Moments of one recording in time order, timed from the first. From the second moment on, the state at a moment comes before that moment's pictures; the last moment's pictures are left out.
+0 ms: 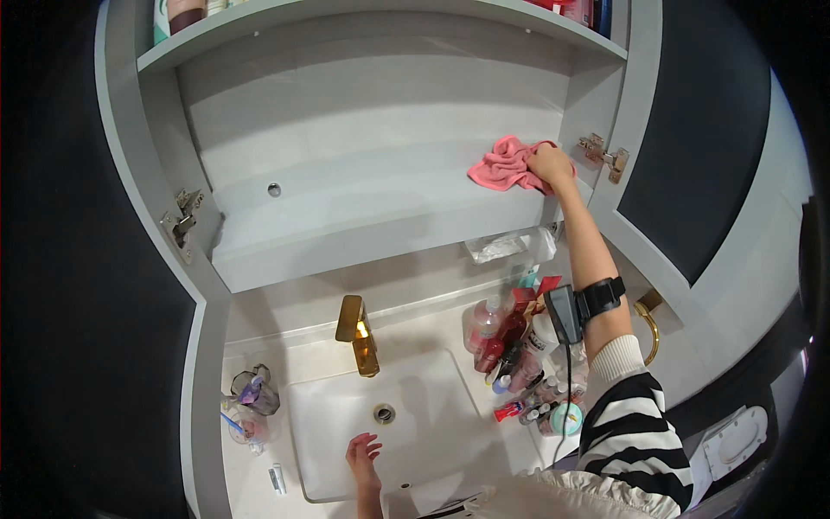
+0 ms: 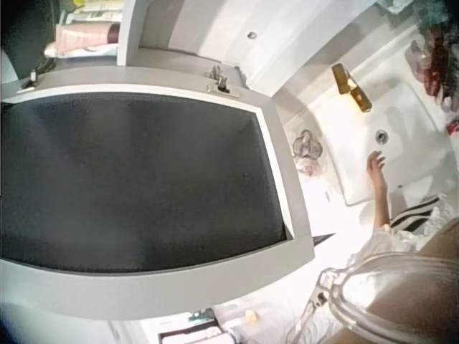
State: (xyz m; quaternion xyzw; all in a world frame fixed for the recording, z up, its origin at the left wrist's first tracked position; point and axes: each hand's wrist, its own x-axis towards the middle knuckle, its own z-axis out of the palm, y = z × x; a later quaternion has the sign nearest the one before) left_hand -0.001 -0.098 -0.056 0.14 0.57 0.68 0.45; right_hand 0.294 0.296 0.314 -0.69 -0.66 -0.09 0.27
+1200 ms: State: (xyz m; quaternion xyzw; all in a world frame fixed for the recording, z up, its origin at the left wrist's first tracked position) left_hand -0.047 -0.103 0.064 0.31 0.48 0.71 0.40; right_hand 0.112 0.105 0.315 0.11 -0.42 0.70 0.57
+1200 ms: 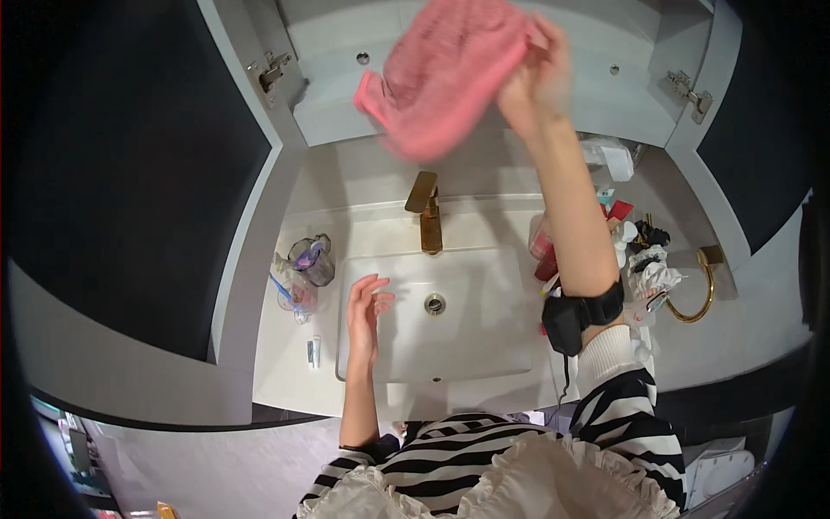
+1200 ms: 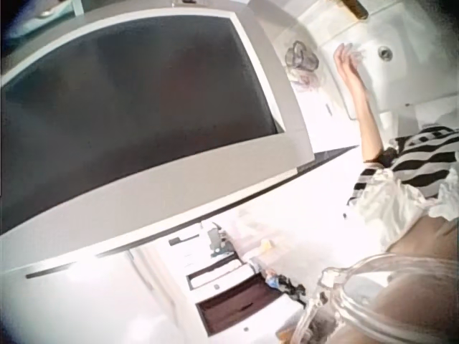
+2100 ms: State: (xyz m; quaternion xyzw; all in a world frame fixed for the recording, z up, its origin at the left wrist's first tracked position) left_hand -0.020 -0.109 0.128 0.62 0.39 0.52 0.43; right_hand 0.183 0.048 0.219 -0.21 -0.44 0.77 0.41
